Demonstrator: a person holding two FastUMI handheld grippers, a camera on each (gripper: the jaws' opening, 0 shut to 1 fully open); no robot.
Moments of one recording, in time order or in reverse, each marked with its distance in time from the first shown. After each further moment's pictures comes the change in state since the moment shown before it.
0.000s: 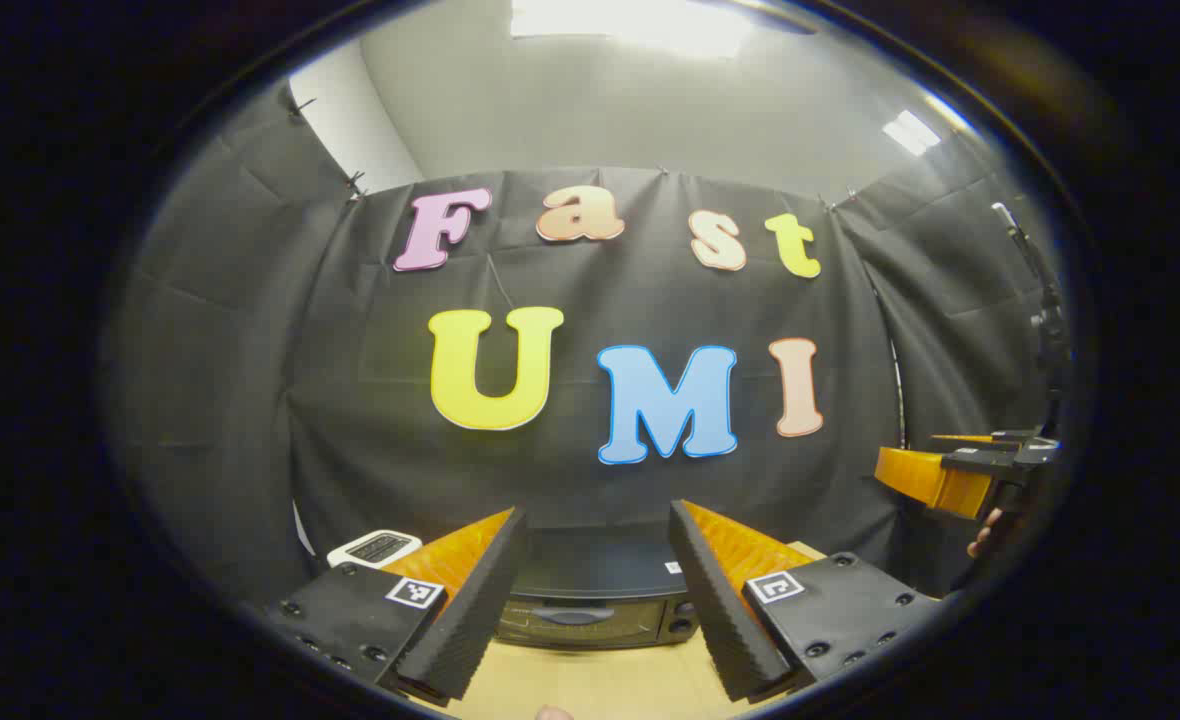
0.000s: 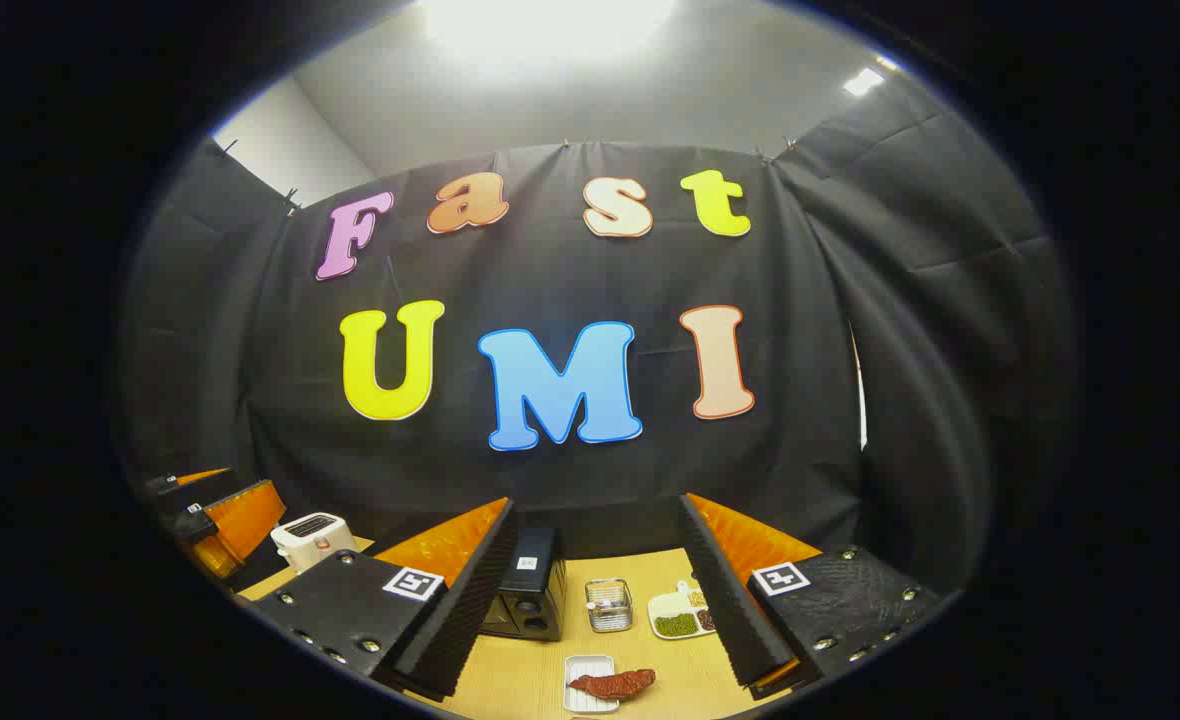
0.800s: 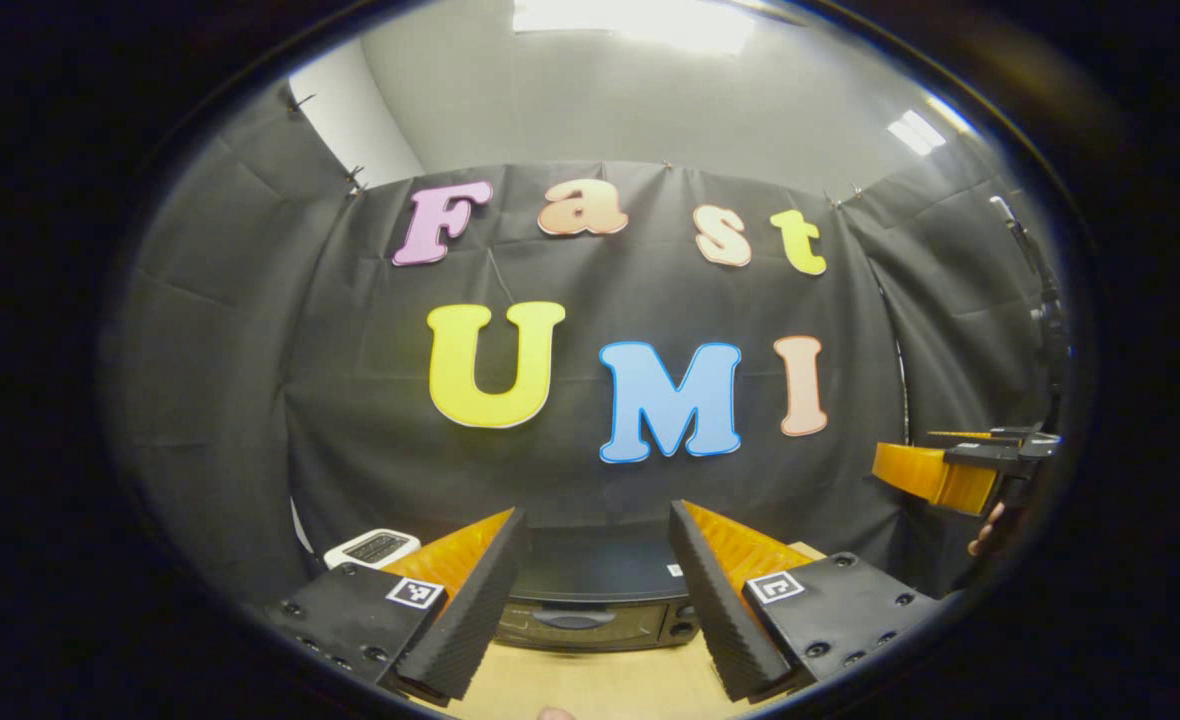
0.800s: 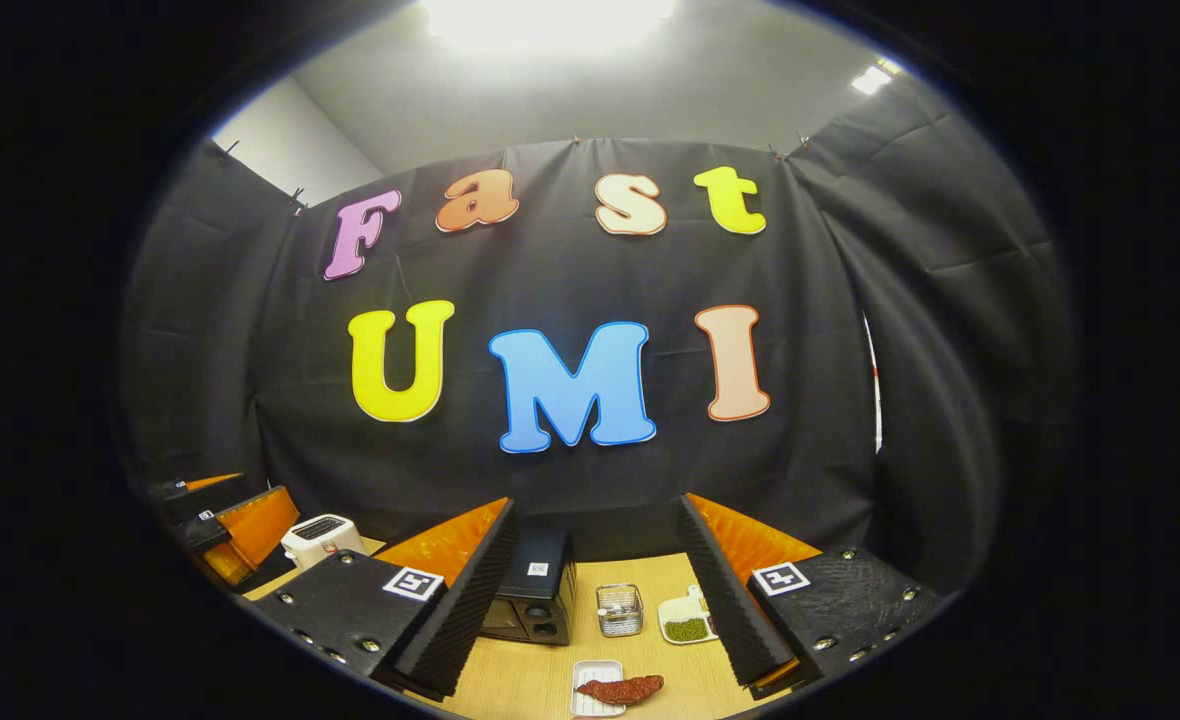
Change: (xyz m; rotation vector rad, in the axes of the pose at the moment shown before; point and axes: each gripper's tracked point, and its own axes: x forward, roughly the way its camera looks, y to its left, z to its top) left arm 0.021 0.006 -0.003 -0.022 0.031 0.014; right arm 0.016 0.009 0.006 -0.004 0.016 0.029
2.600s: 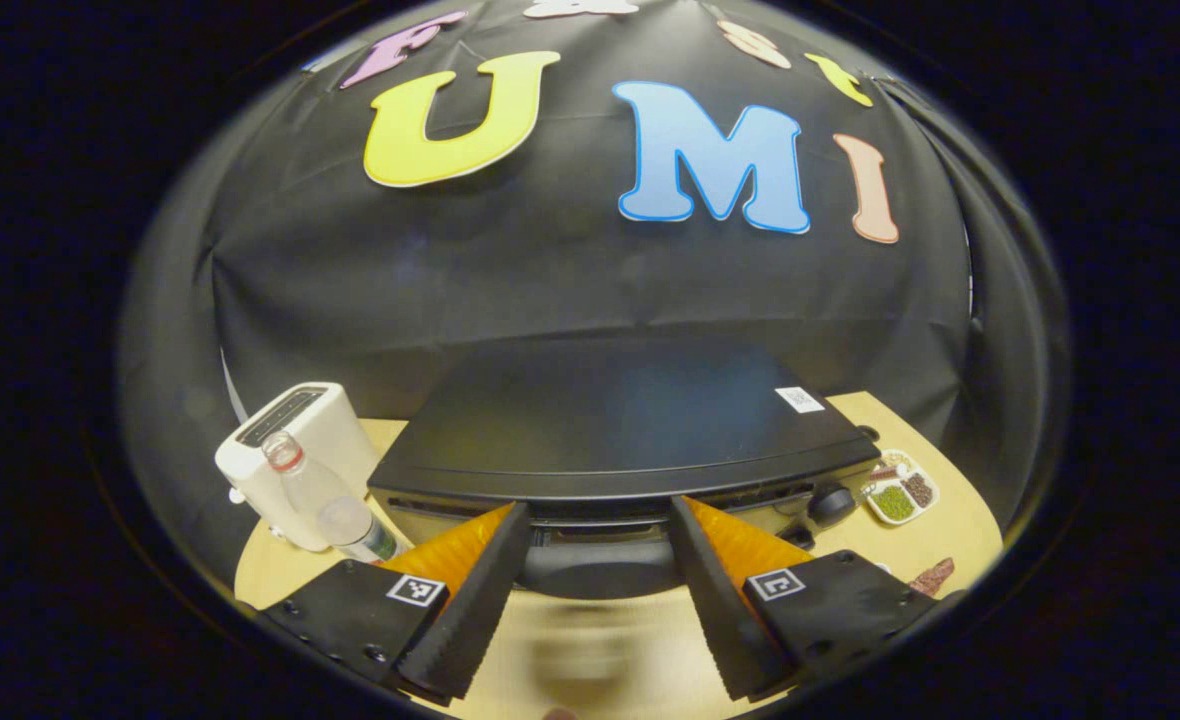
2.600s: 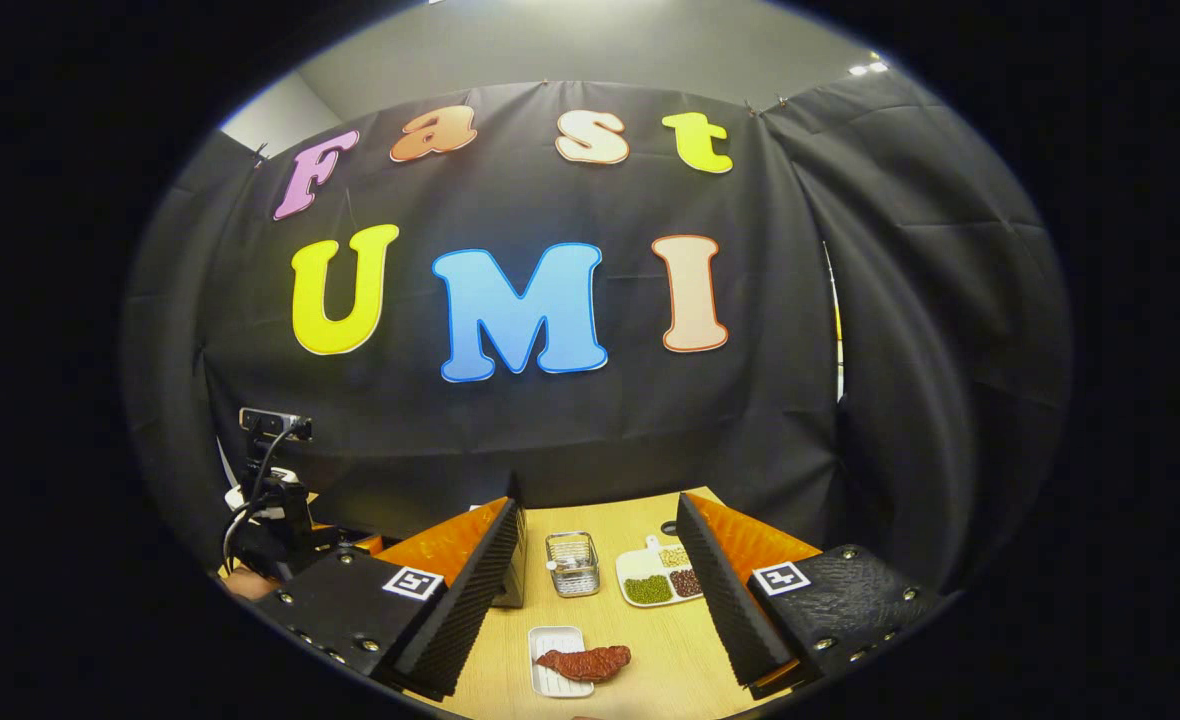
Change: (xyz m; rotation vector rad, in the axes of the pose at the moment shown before) left arm 0.176 0.031 -0.289 0.041 0.533 -0.031; right arm 0.018 -0.036 -0.079 -0.008 0.165 -0.135
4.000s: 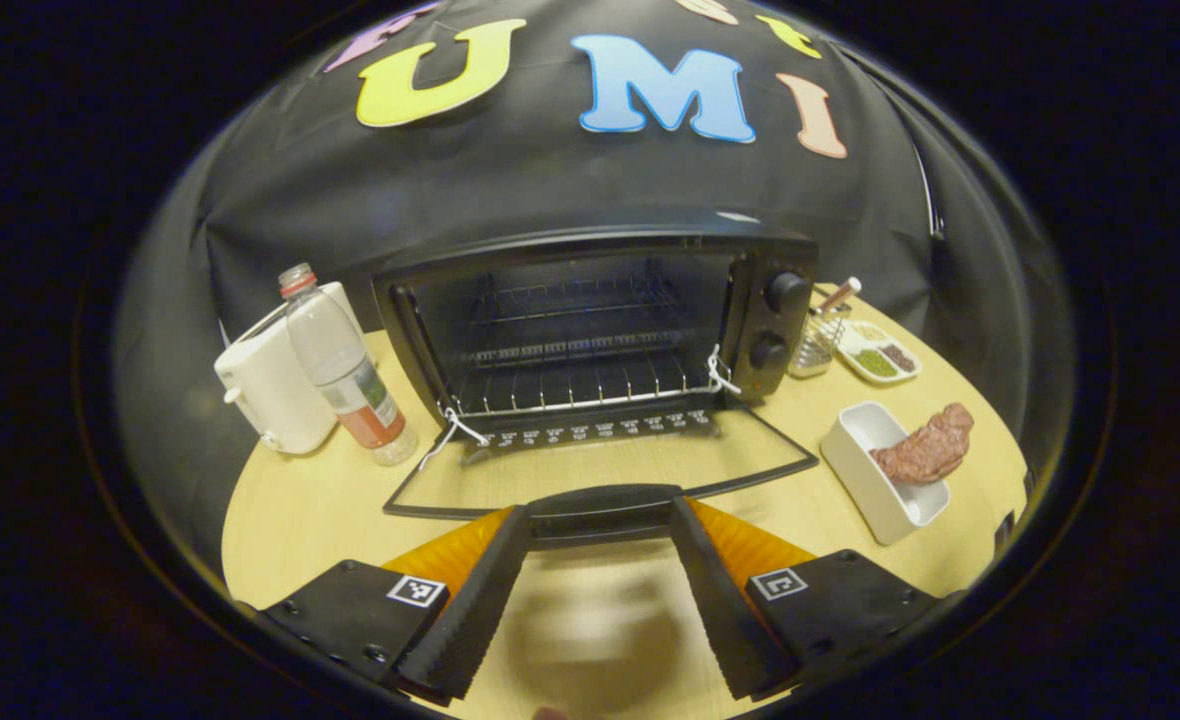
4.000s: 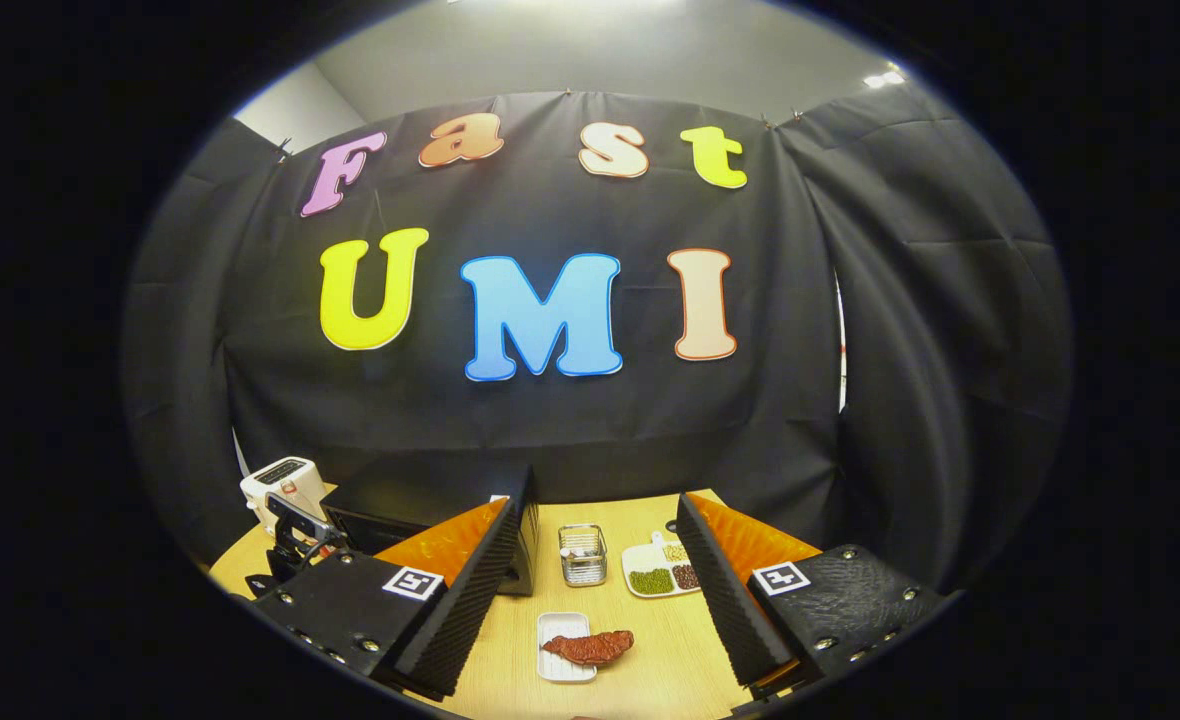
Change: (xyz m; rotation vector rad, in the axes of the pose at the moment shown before) left arm -0.063 -0.011 -0.158 0.095 0.203 -0.053; right arm -0.040 0.012 -0.005 -0.048 -0.002 0.032
